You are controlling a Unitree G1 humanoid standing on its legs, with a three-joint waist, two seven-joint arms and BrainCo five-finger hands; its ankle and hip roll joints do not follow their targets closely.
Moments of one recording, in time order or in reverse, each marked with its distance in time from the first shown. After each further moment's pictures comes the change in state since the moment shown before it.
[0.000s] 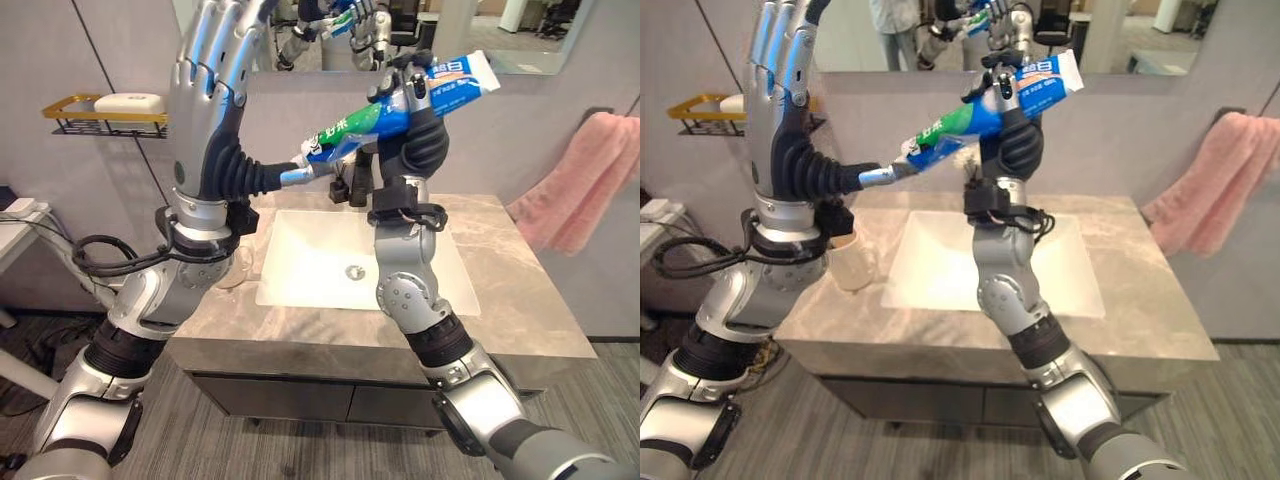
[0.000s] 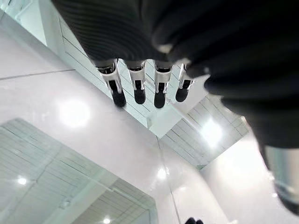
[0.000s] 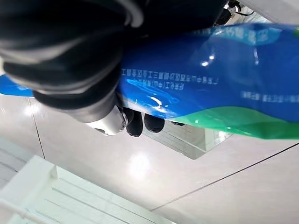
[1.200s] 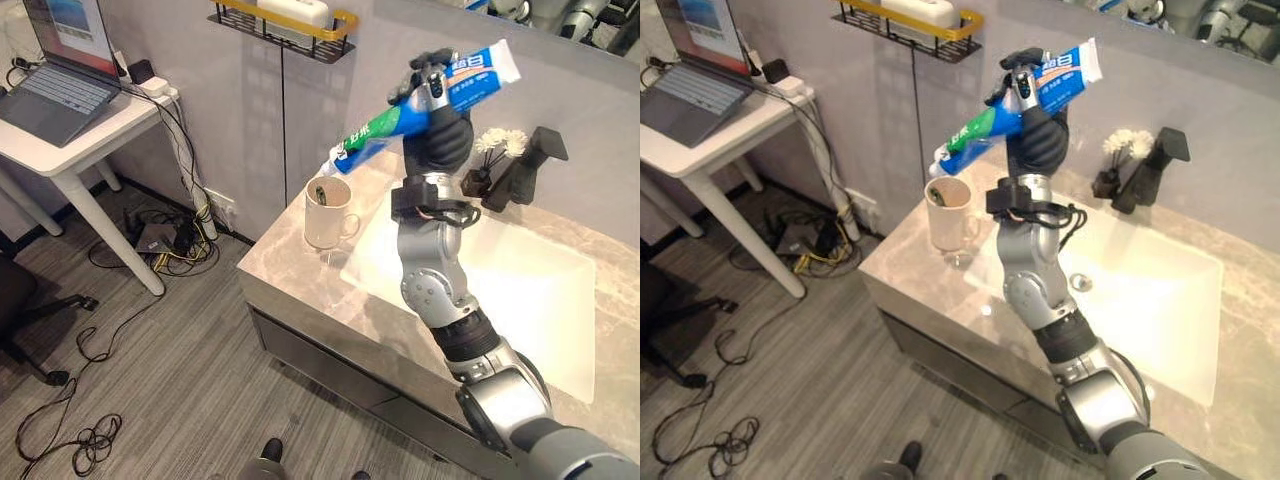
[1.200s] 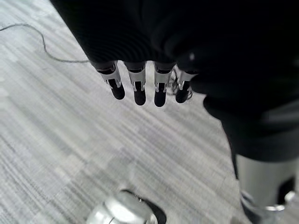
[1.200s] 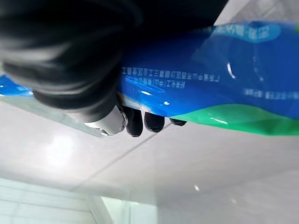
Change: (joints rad) left arm 0.648 -0.458 0.130 1.522 -0.802 0.184 -0.304; right arm -0.005 -0.176 0.013 -0.003 -0.084 0.053 -0.009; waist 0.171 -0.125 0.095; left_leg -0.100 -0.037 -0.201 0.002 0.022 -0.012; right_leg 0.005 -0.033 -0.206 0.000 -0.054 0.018
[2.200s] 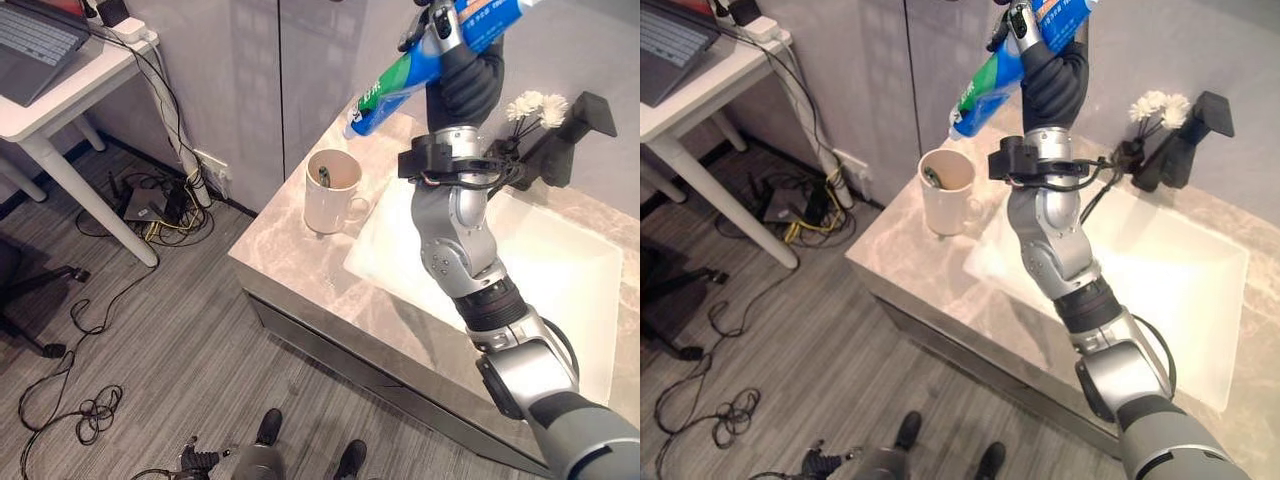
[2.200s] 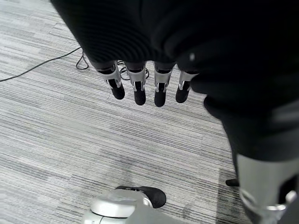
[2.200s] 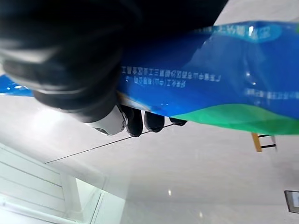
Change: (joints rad) left arm -0.073 0.043 -0.147 -0.080 0.148 -0.026 -0.002; right arm -0.141 -0.099 0.002 0.031 -0.181 0.043 -0.075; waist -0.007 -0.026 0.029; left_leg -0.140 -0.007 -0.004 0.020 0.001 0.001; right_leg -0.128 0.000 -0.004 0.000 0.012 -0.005
